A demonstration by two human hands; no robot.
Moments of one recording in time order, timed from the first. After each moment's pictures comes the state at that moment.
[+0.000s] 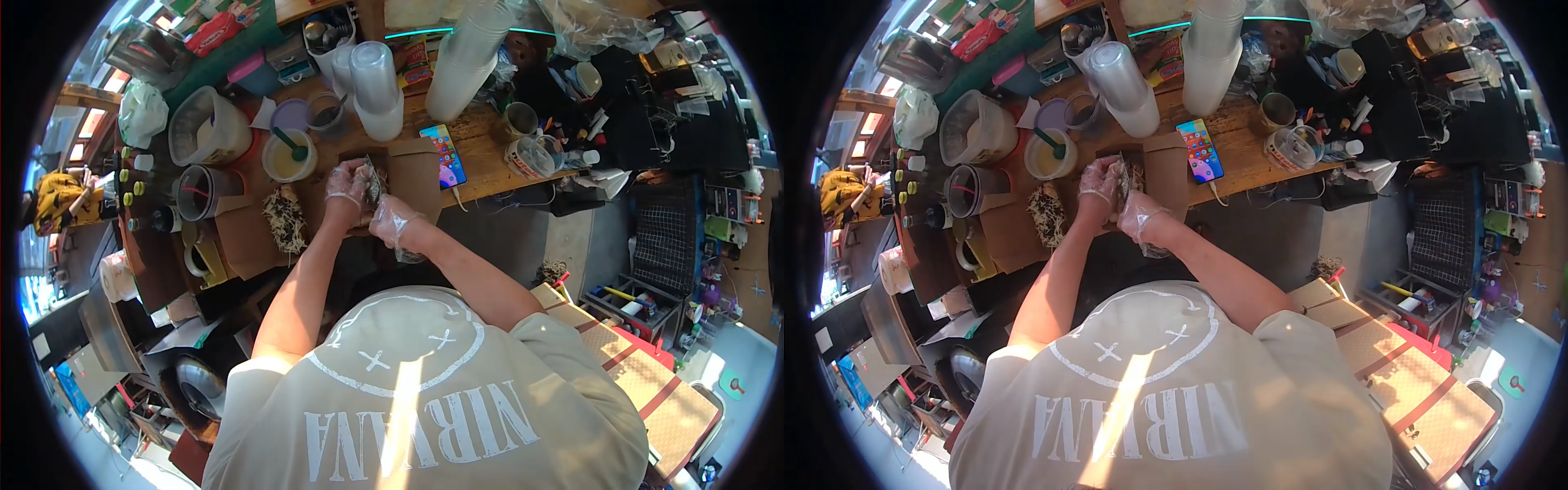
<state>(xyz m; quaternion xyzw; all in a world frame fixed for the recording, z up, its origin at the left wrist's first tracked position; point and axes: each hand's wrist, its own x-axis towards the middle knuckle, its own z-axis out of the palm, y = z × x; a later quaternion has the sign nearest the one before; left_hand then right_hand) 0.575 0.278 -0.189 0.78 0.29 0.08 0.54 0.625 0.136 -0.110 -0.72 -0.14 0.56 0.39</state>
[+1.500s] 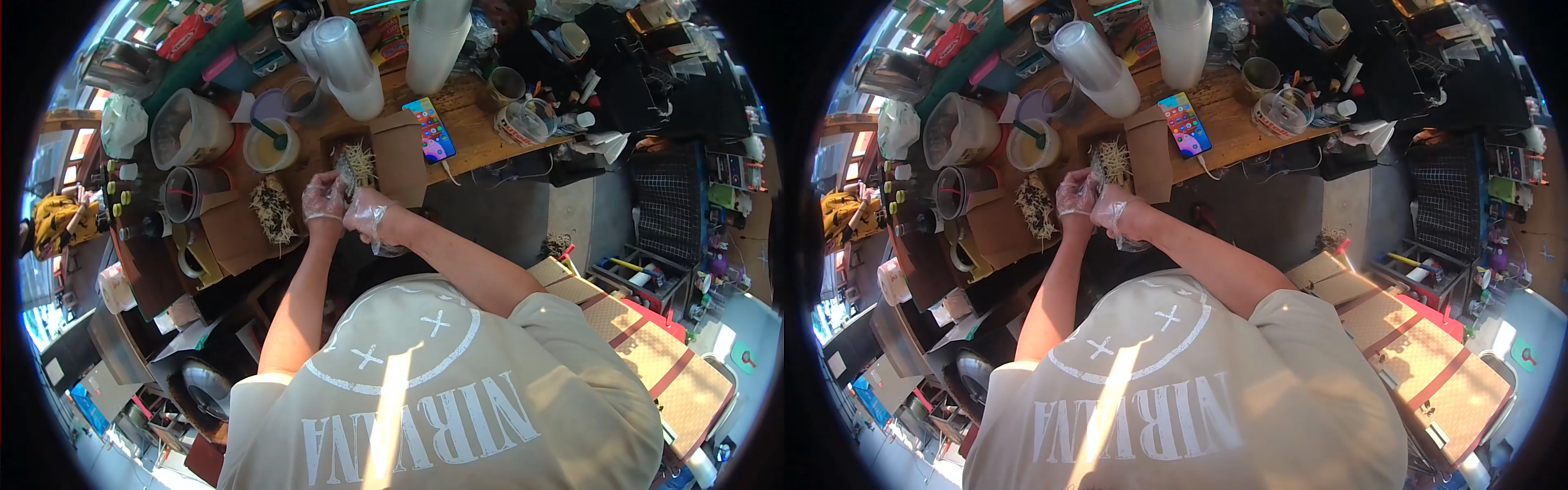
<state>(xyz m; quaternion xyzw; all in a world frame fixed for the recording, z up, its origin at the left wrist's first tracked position) 0.523 0.258 -0.193 0.77 0.32 0.16 0.53 0.594 0.138 -0.131 -0.63 -0.07 0.60 0.50</state>
